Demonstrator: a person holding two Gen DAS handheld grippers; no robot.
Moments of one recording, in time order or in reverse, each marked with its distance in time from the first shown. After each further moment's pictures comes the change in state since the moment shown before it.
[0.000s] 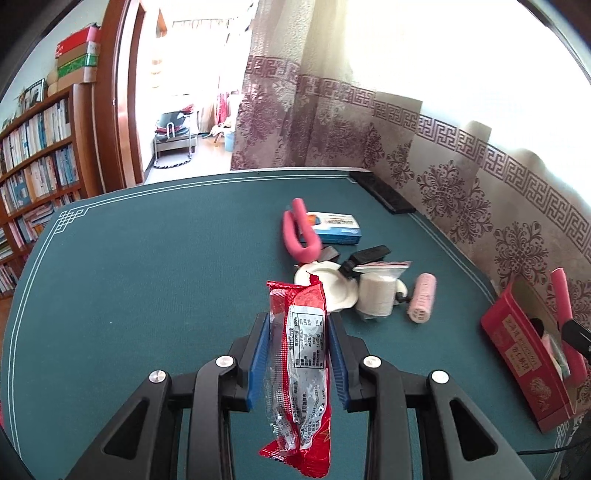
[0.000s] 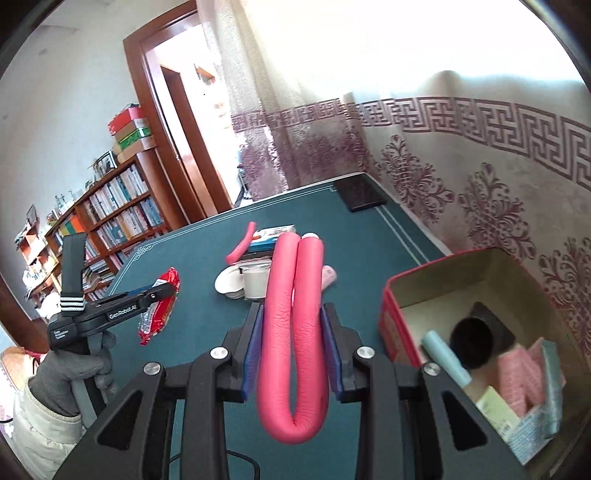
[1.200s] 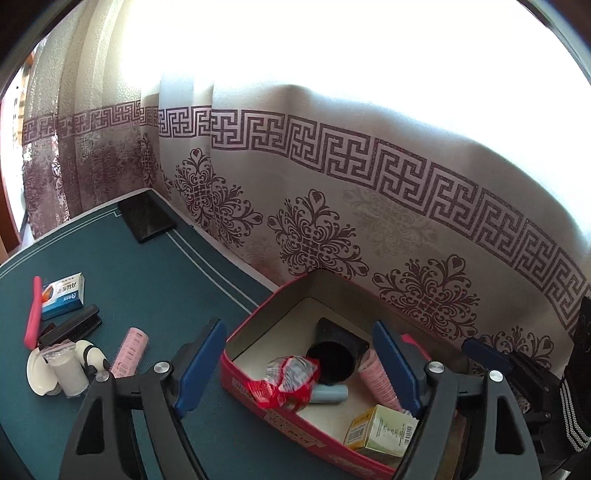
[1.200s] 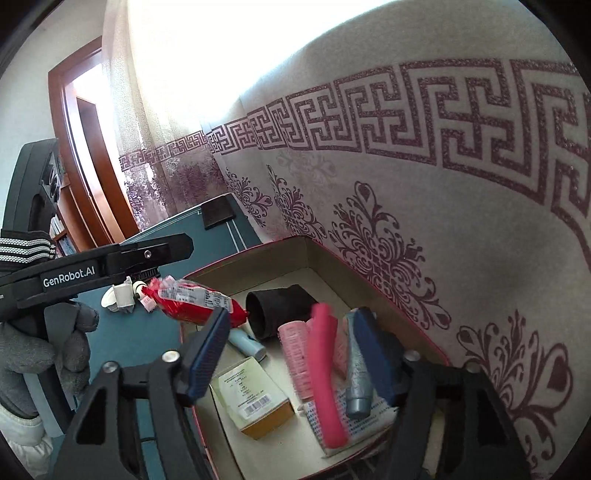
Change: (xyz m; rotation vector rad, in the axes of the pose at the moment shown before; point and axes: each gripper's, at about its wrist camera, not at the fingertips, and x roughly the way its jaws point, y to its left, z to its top) left arm 0.025 -0.255 0.022 0.294 0.044 -0.423; right arm -0.081 -0.123 -0.031 0.123 -0.095 -0.322
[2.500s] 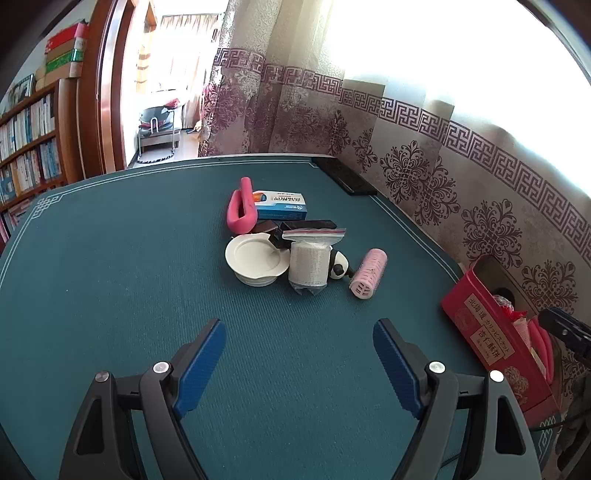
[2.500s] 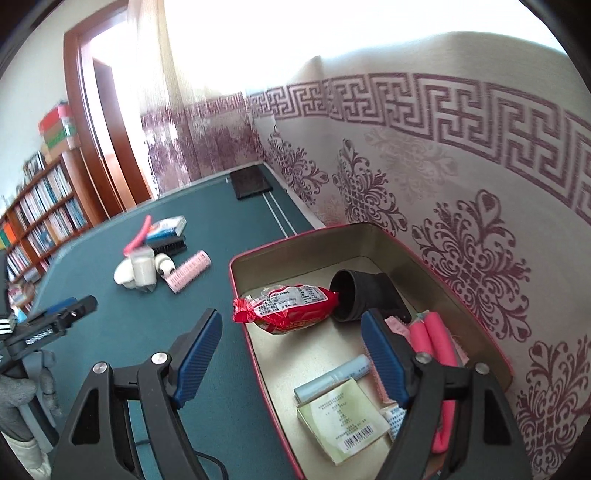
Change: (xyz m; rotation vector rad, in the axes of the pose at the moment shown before) left arm -0.099 0.162 -0.113 -0.308 -0.039 0.363; right arm 0.045 0.073 0.011 -0.113 0.150 0.004
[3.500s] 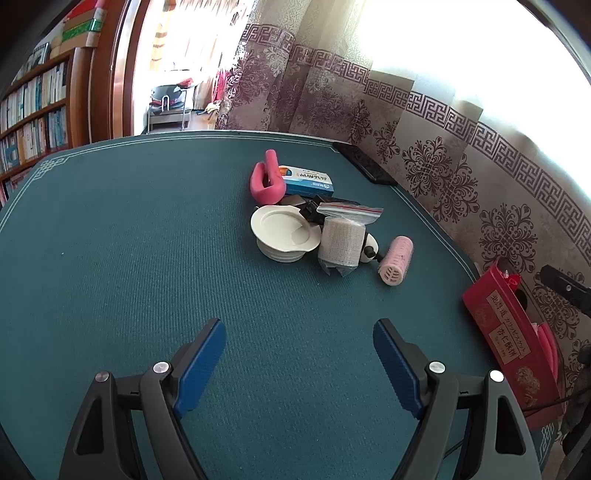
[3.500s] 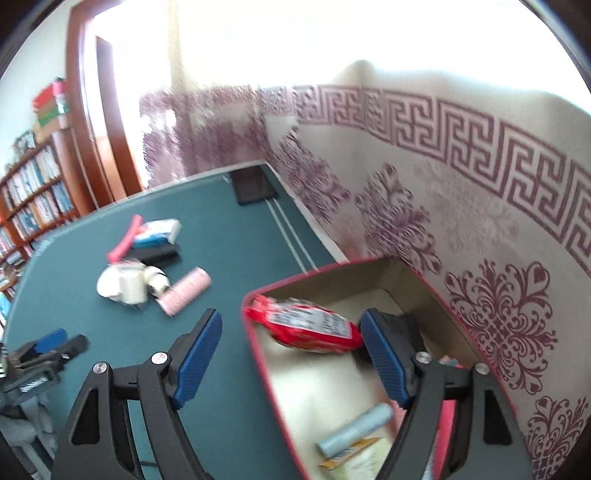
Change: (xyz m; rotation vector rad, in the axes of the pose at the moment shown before) left arm 0.017 0.029 -0.013 -0.086 0.041 -0.003; right arm 0.025 0.038 0.034 -0.057 -0.021 -0.031
